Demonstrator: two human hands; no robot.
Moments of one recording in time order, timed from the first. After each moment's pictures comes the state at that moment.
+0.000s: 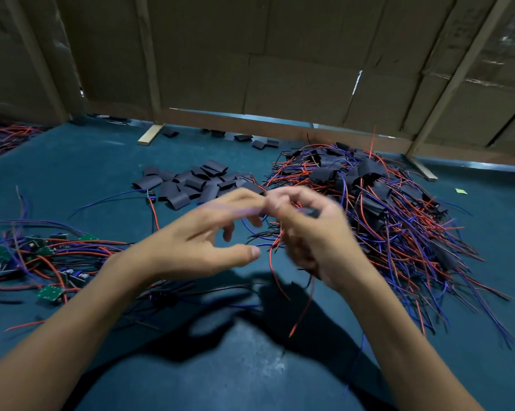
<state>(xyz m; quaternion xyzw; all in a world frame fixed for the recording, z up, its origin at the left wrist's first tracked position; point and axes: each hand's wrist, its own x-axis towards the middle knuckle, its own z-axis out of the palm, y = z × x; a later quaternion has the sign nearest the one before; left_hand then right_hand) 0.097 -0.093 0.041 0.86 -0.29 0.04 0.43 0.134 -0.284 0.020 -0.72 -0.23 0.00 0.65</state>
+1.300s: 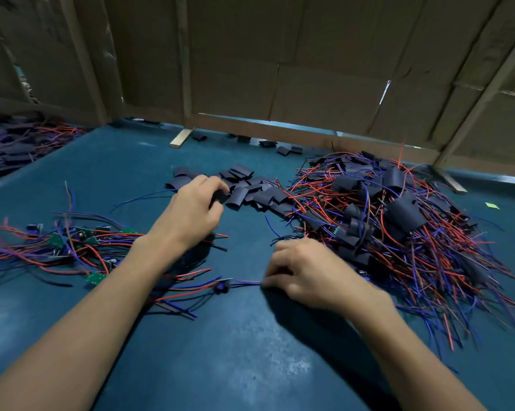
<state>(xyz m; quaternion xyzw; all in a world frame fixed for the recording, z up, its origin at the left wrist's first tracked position) 0.142 -0.021 -0.023 0.93 -0.03 0.25 0.26 0.138 -0.266 -0.016 -0.88 -0.44 0.04 0.16</state>
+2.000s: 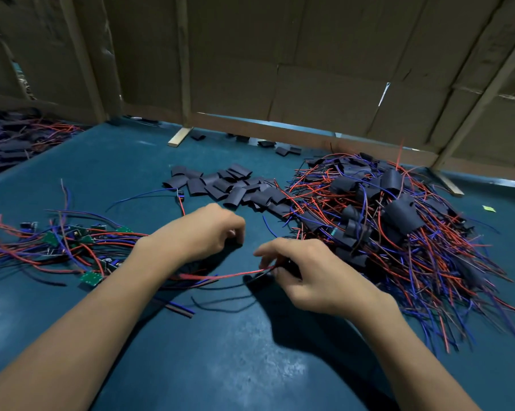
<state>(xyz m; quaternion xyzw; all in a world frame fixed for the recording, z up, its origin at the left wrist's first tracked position) 0.143 -0.035 -0.021 0.98 -0.14 0.01 0.15 0.130 -0.274 -0.010 -0.85 -0.46 0.02 0.27</state>
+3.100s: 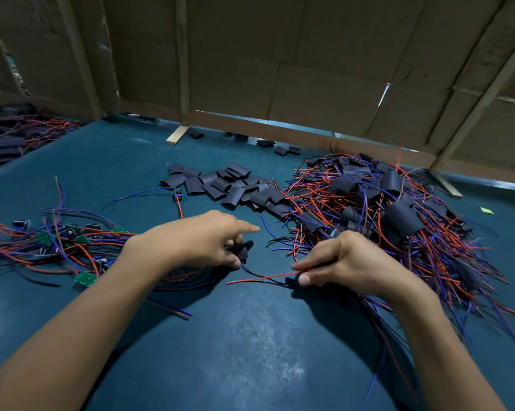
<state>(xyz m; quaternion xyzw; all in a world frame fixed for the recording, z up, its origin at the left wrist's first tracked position) 0.132 -0.044 -0.008 0.97 -0.16 -0.09 0.14 0.158 -0.317 0.006 -0.85 -0.27 0.21 0.39</state>
